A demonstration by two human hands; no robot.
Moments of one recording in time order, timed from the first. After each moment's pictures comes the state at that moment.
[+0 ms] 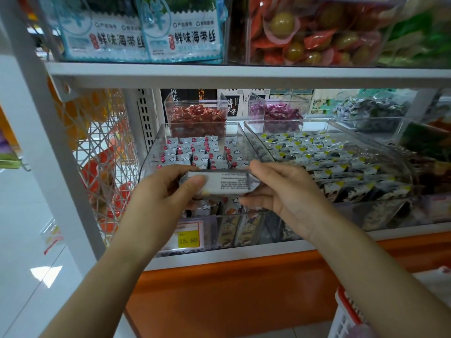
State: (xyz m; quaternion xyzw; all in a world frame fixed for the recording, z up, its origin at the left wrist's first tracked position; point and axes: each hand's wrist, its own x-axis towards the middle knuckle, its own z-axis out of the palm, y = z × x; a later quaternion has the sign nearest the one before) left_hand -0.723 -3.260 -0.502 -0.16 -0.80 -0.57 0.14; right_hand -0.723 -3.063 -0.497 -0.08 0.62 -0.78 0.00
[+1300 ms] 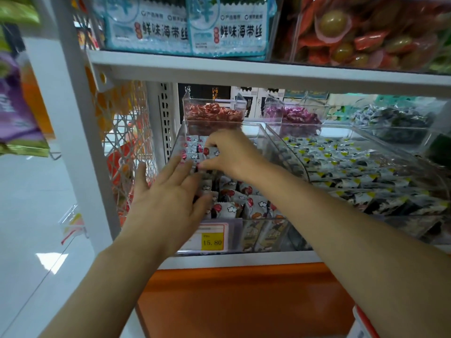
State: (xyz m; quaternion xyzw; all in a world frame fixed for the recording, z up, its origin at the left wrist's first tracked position) left_hand -0.741 -3.291 -0.513 -0.13 -0.97 -0.06 0.17; right_hand -0.822 -3.150 -0.472 -0.22 0.95 -0.18 -0.15
